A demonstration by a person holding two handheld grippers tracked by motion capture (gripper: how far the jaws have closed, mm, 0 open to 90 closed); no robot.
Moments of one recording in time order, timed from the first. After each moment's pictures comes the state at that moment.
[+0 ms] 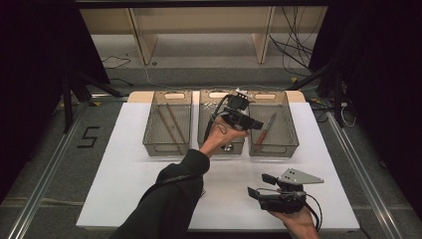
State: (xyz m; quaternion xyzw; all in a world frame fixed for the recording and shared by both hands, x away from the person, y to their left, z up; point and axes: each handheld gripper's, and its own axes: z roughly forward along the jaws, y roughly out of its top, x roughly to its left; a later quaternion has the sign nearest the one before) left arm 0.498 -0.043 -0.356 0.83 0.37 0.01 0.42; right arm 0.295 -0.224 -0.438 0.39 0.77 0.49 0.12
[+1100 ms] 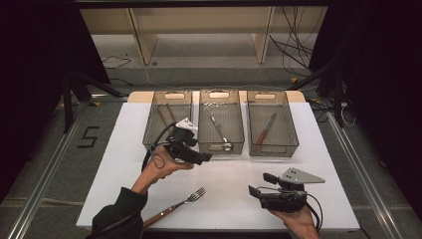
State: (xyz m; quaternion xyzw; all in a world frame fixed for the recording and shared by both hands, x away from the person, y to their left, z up) left arm 0.412 0.099 -0.386 0.86 0.34 0.06 0.38; right arm 0.296 -0.226 -0.438 0.40 0.76 0.49 0.13
